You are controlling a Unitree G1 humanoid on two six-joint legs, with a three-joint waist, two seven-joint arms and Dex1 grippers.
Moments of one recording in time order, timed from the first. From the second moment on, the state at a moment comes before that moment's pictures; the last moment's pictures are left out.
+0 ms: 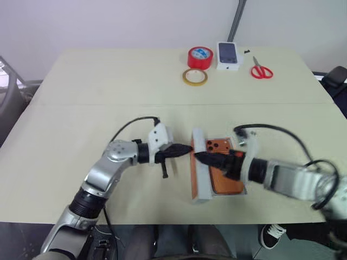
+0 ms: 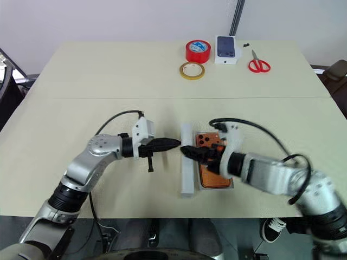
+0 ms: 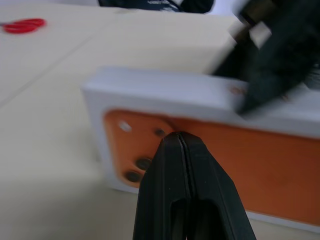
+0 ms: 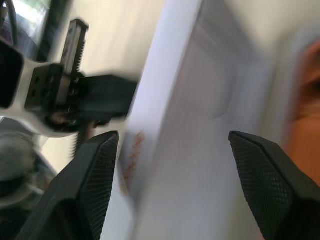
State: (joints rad) left arm -0.41 0.41 -0.32 -0.18 -0.31 0.36 -0.96; right arm -0.25 -0.98 -0.02 -0.50 1.96 0.92 -0.39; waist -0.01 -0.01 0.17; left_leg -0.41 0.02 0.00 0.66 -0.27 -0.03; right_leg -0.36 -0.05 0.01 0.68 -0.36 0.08
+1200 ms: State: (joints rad) left arm -0.45 0.51 -0.48 -0.27 -0.24 0.58 -1.04; right arm -0.07 -1.27 -0.05 -0.67 0.79 0.94 0.47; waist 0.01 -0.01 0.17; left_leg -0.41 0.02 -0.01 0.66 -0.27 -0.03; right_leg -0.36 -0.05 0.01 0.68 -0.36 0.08
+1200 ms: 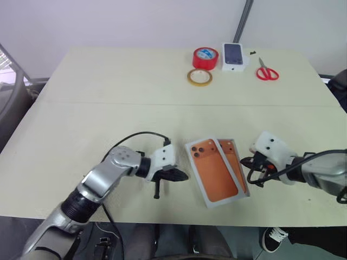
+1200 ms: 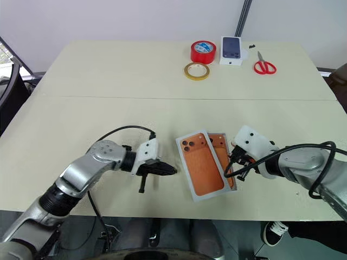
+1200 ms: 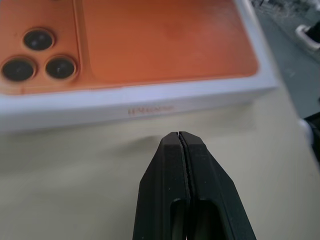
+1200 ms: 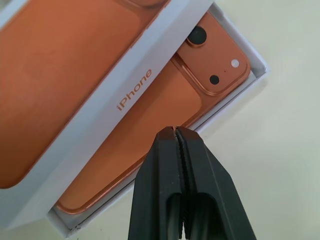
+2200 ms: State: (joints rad) left arm -0.52 0.28 -0.44 -0.10 -0.21 0.59 -0.88; right arm -0.07 -1.17 -0.04 -0.69 0.59 1.05 0.53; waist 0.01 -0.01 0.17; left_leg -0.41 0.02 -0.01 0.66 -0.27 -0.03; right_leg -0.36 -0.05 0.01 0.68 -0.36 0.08
